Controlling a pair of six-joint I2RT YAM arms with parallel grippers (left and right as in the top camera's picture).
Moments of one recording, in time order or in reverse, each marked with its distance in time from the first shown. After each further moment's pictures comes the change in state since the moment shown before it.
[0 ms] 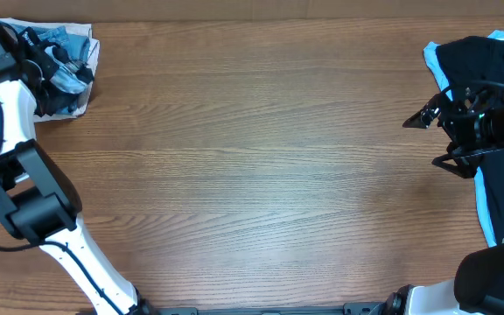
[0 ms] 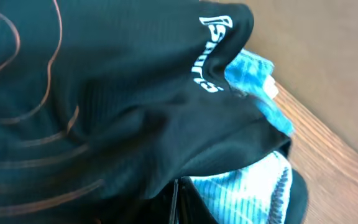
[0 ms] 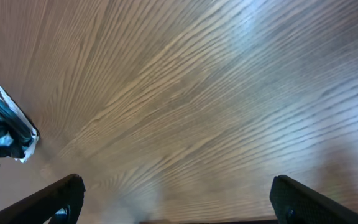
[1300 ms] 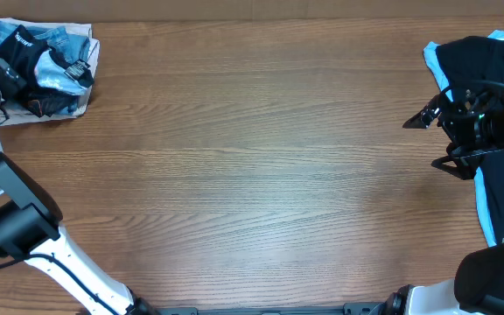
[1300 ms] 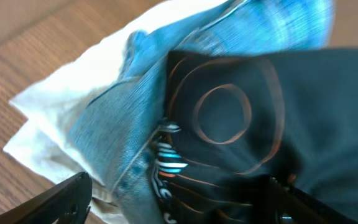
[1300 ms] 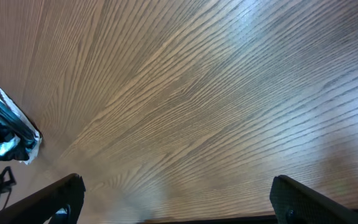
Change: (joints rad) left arm 0.166 -0.046 -0.023 -0.010 0.036 0.136; right arm 0.000 0.002 0.000 -0.007 0.000 0.026
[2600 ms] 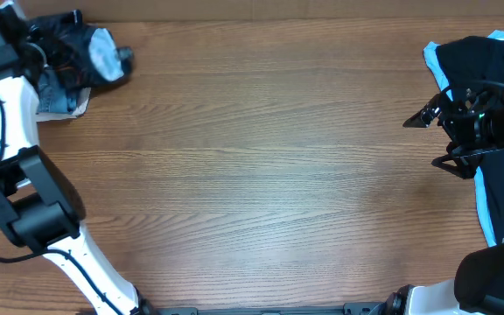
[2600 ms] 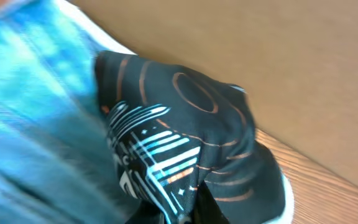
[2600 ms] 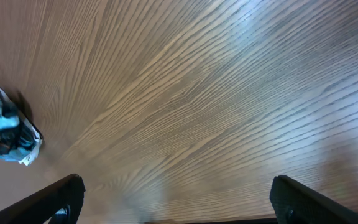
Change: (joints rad) left arm -0.174 -0.046 -0.001 0.073 0.128 -0.053; right arm 0.000 0.000 0.000 0.010 0.000 0.000
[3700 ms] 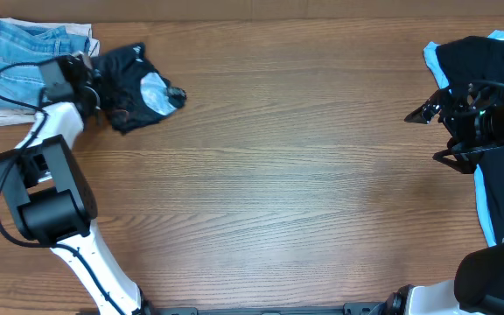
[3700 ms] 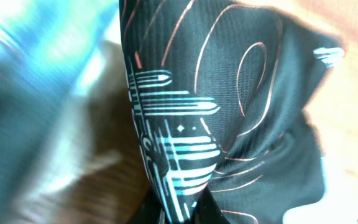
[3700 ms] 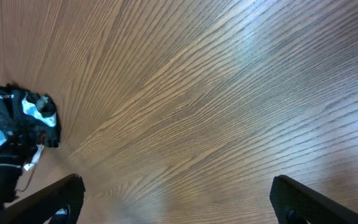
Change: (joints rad) left arm -0.110 -0.002 -0.362 0.151 0.031 0.084; right arm 0.000 0.000 0.000 0.049 0.000 0.000
